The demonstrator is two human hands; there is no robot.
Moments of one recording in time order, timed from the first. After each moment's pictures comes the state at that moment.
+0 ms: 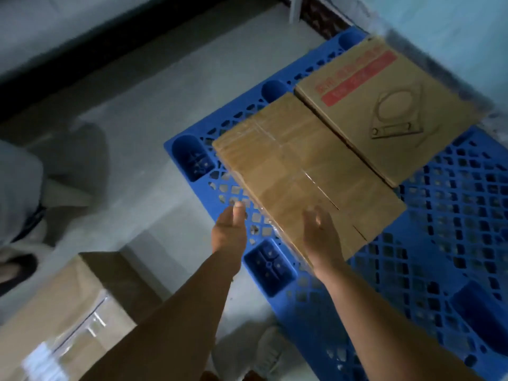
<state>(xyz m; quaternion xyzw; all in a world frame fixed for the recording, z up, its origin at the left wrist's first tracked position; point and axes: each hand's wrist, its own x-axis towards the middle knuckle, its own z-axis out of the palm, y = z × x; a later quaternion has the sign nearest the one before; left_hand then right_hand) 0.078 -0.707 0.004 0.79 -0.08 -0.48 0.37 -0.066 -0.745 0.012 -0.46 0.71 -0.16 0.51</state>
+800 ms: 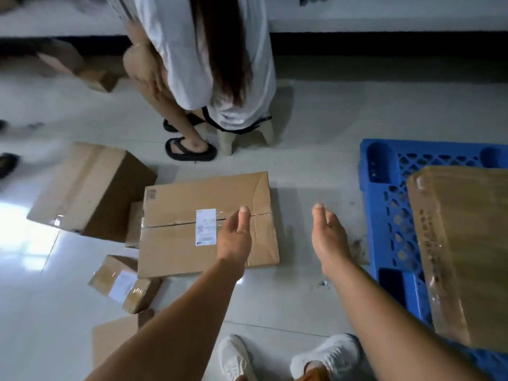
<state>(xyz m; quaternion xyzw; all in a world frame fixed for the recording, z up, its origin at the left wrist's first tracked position) 0.287 -0.319 0.073 0.76 0.17 -0.28 0.57 0.217 -0.457 0.088 -0.66 0.53 0.01 0.53</state>
